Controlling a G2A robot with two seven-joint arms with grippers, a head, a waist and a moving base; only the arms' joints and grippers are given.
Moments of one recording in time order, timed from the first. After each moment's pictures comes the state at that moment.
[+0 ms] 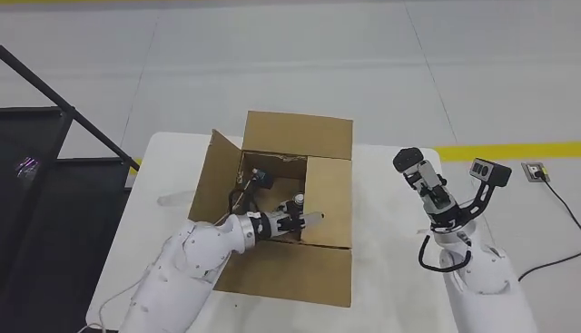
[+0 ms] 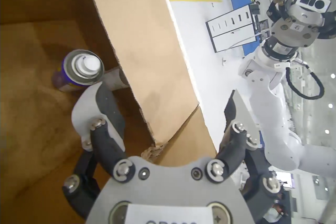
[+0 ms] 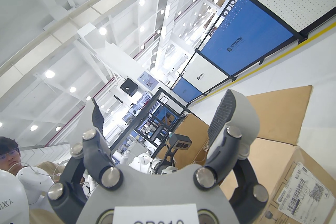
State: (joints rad) left arm 0.86 -1.25 -1.06 -1.43 0.21 -0.22 -0.78; right arm -1.10 -1.32 1.56 -1.54 0.09 -0.72 0.45
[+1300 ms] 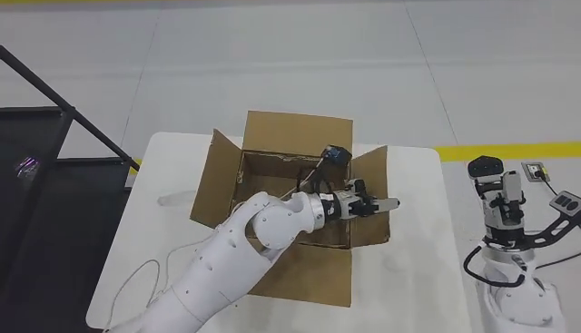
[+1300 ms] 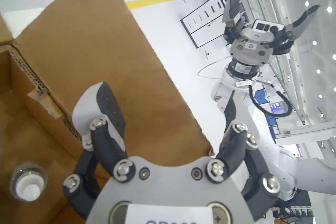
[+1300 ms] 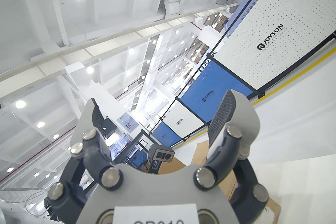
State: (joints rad) left arm 0.52 -1.43 -0.67 -1.22 0.17 -0.23 -0.52; right arm -1.25 -1.29 1.75 -1.61 0.04 -0.78 0.17
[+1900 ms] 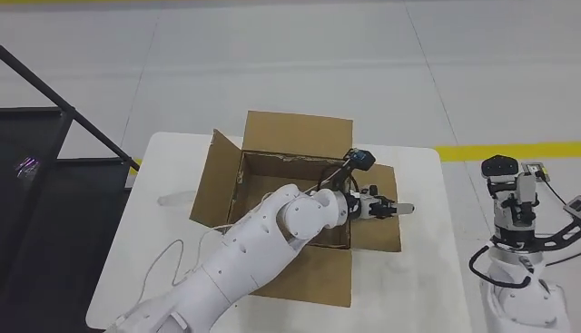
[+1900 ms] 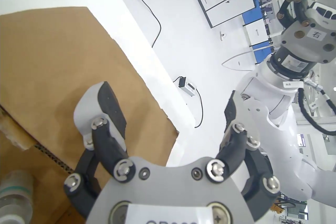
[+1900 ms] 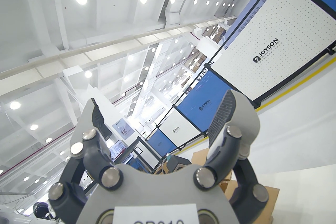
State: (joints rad) left arm 0.39 -1.56 -0.56 -0.98 0.14 -0.23 -0.53; right arm -1.25 -1.29 1.77 -1.61 -0.02 -0.82 0.09
